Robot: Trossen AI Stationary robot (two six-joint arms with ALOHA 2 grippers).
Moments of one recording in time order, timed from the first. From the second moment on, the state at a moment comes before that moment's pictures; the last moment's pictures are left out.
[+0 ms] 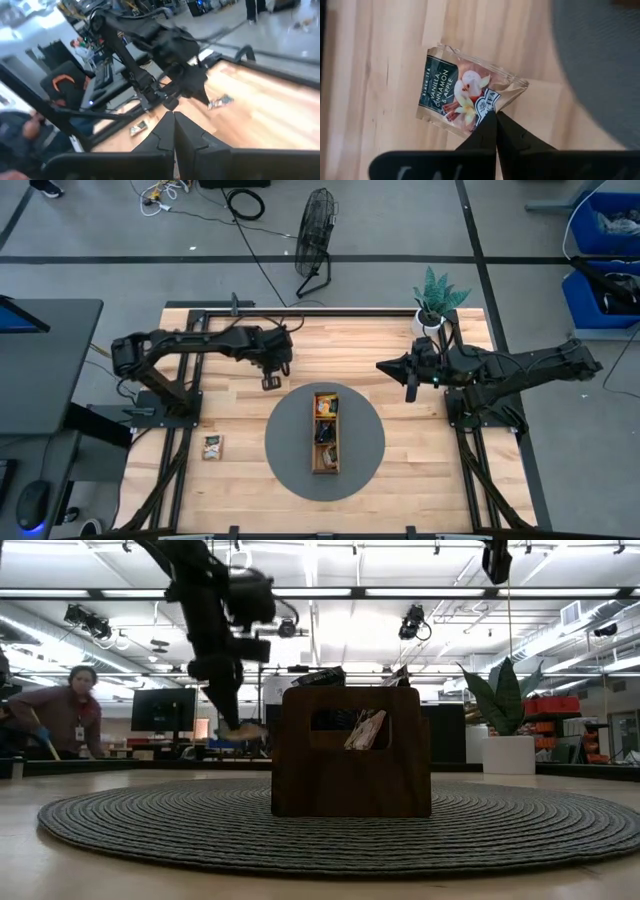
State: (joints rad) left arm 0.35 1.58 1.03 -0.65 -0.11 0.22; right arm 0.15 0.83 0.77 -0.10 0.34 0.55
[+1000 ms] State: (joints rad) left arm -0.11 1.49 1.32 -0.66 -0.19 0.36; right arm -0.21 1.13 0.77 0.10 -0.35 1.35
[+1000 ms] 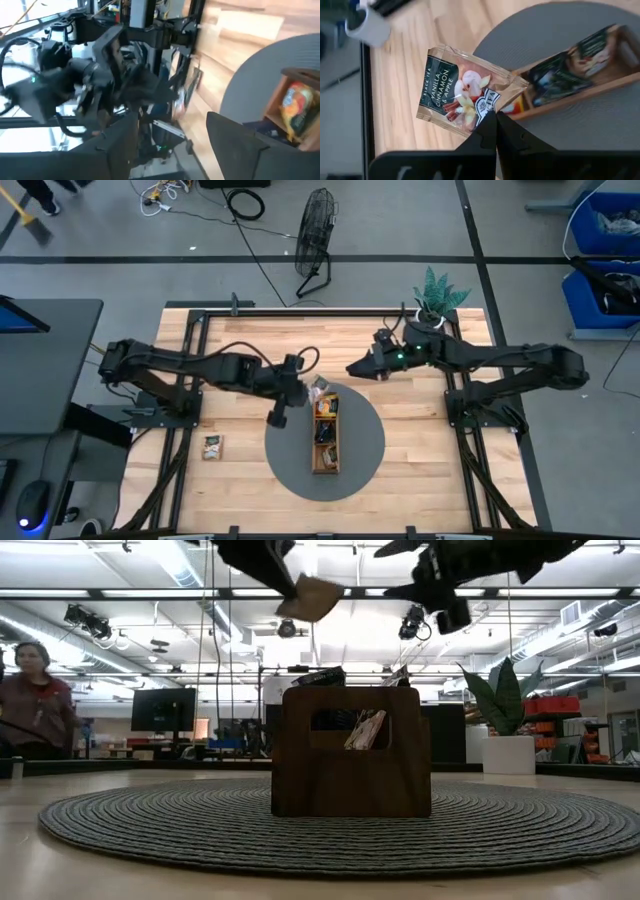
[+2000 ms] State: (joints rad) left arm -0.23 1.49 1.32 -0.59 -0.24 0.47; right arm -0.10 1.42 0.78 0.43 -0.44 1.60
